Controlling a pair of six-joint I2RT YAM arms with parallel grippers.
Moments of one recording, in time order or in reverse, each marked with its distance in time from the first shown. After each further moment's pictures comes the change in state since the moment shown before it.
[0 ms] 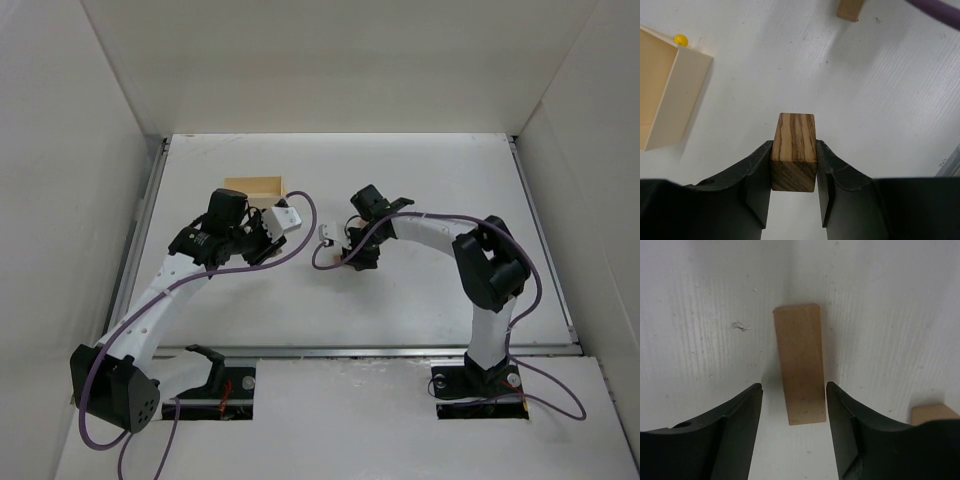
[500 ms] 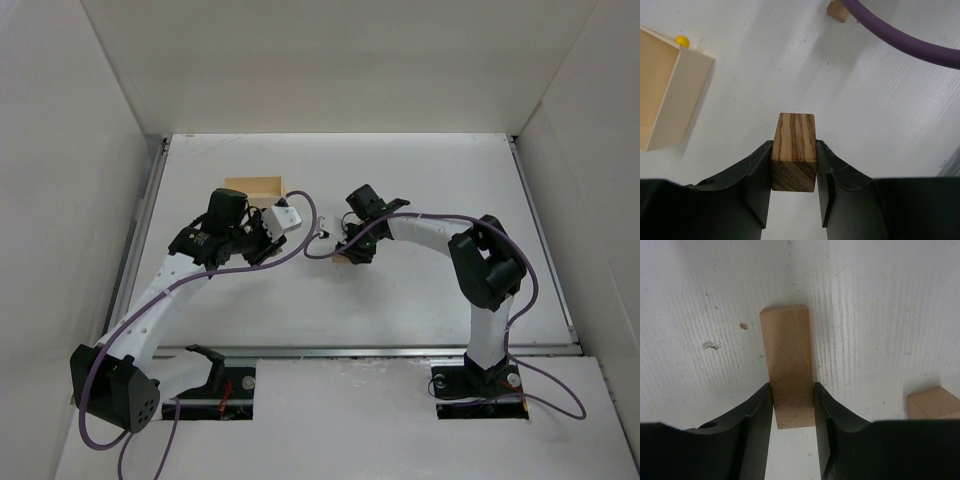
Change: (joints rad) left arm 0.000 0.000 0.000 0.009 0.002 -0.003; right arm 0.019 0.030 0.018 0.061 0.108 0.199
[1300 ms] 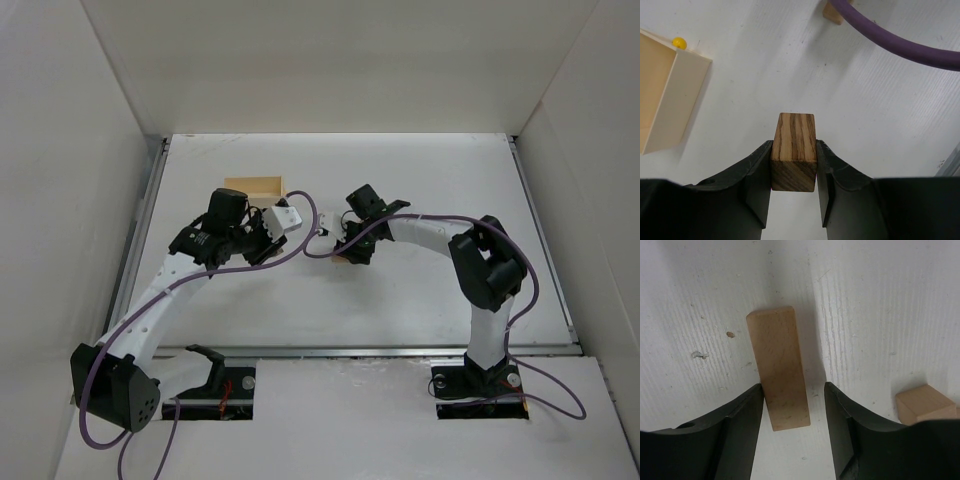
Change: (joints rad) left arm 0.000 0.004 0.000 0.000 0.011 0.000; right arm 0.001 -0.005 -0.018 0.064 0.021 0.033
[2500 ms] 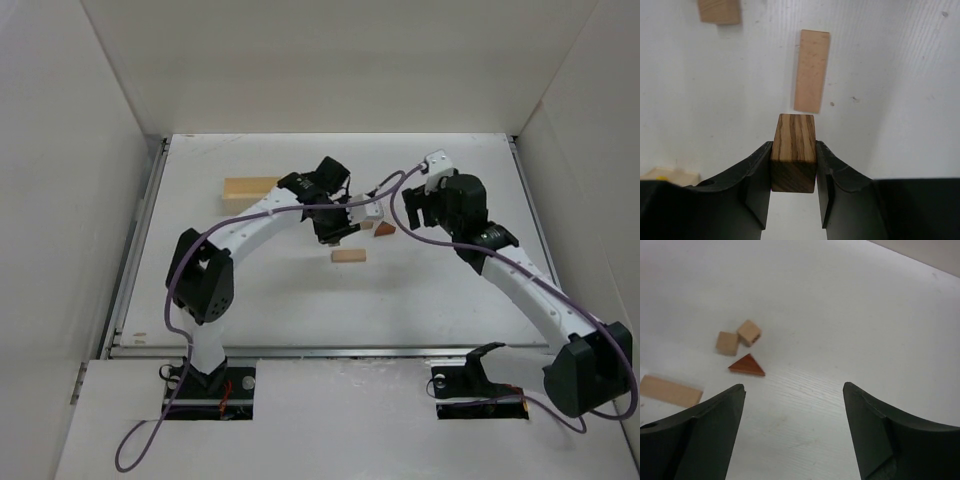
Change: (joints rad) left arm -0.303 0.718 0.616 -0.153 -0.105 0.058; right arm -0.256 -0.735 -0.362 0.327 0.327 0.584
